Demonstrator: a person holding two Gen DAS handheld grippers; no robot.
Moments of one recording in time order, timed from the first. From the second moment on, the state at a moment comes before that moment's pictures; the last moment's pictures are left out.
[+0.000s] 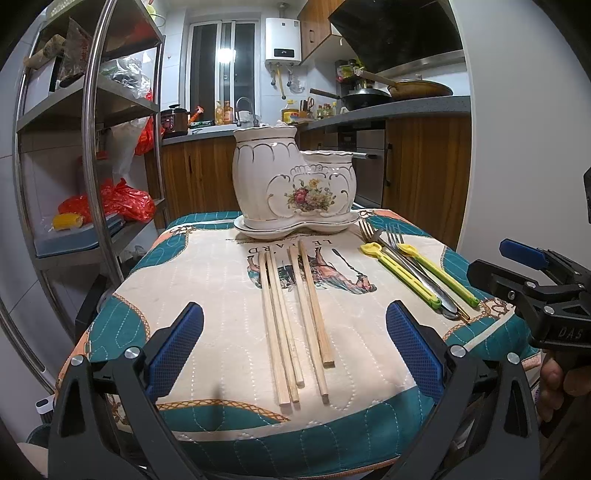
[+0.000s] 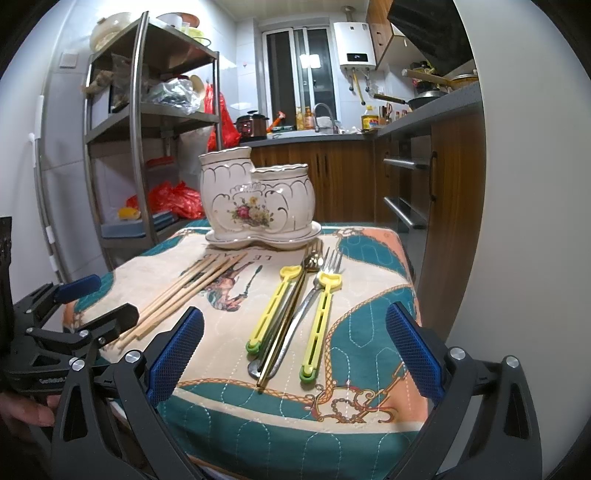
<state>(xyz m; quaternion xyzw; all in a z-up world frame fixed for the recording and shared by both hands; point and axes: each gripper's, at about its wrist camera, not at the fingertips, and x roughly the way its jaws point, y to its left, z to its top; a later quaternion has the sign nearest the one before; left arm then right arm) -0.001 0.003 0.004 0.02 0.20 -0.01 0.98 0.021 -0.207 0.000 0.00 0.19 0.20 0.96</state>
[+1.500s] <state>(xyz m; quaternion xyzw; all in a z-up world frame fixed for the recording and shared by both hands) 0.047 0.044 -0.002 -0.05 0.30 -0.03 0.95 0.042 -0.210 0.001 0.03 0.24 0.20 0.95</state>
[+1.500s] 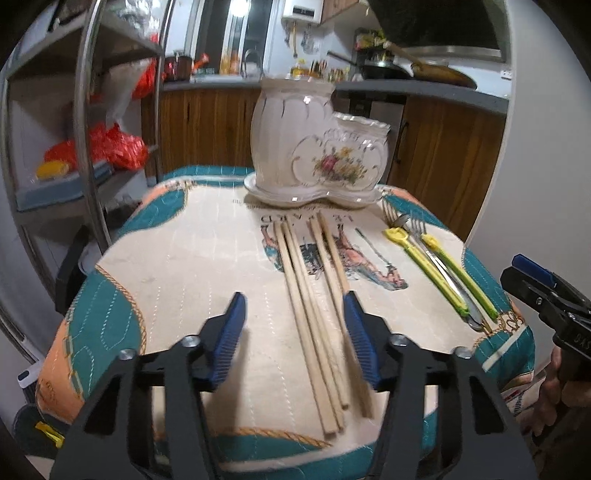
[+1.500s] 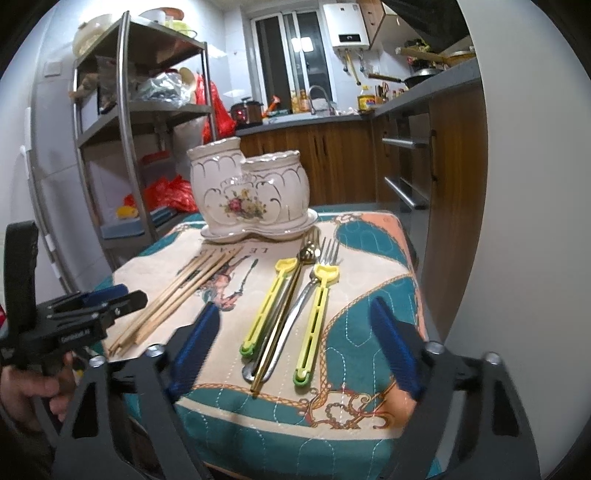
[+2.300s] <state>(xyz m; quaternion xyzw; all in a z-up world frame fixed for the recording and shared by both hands) 0.129 0.055 0.003 0.00 0.43 -0.06 0.90 0.089 -0.201 -0.001 -0.03 0.35 0.21 0.92</state>
